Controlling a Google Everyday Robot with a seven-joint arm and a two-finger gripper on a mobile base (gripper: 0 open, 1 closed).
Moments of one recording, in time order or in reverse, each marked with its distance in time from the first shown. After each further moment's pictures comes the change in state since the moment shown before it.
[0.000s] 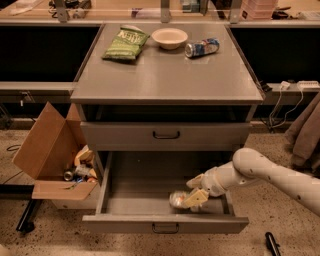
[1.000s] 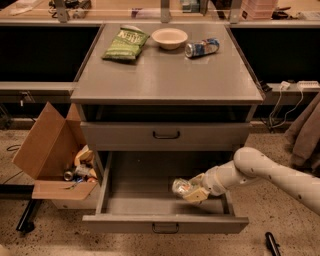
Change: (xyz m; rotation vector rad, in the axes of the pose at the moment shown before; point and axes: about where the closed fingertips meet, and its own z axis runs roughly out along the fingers) arm 0.001 -0.004 -0.005 0.011 0.008 -0.014
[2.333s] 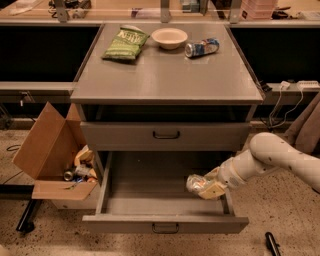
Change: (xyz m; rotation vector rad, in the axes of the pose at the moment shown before) arm 0.002 0.015 -0.079 0.026 0.119 0.007
